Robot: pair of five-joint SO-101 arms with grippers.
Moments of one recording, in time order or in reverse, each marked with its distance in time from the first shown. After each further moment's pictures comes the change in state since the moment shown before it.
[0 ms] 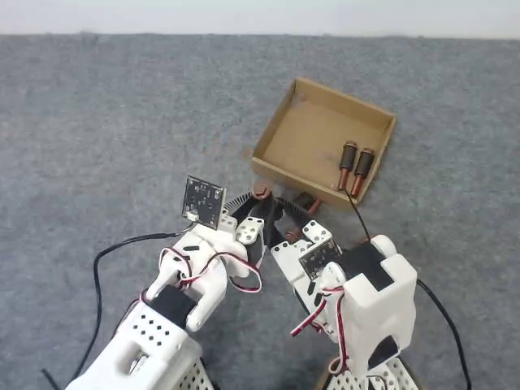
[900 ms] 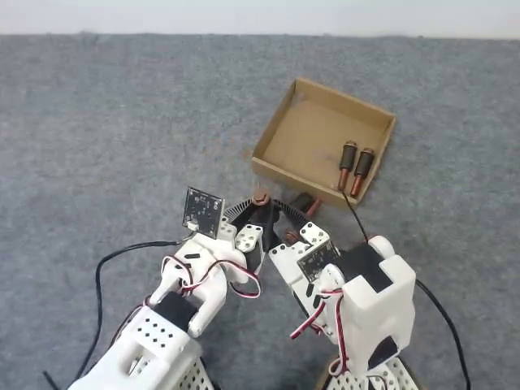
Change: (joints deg) left arm -0.5 0.2 7.4 -9.0 0.3; right arm -1.0 0.0 0.4 0.0 0.0
